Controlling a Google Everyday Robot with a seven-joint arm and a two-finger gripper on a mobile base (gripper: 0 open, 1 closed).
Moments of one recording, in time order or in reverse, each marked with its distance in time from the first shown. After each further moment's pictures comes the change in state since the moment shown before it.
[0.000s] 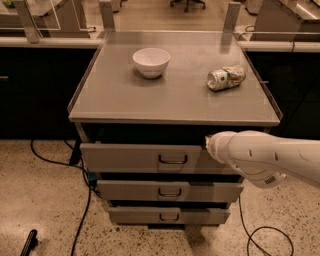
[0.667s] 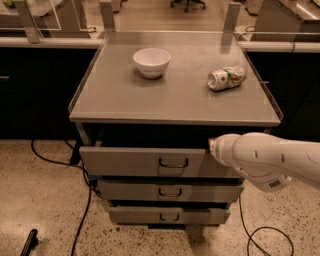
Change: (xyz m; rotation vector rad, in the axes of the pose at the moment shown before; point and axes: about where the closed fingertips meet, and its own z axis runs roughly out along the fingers) arm 0.009 -0.010 -0.008 0.014 0.018 0.024
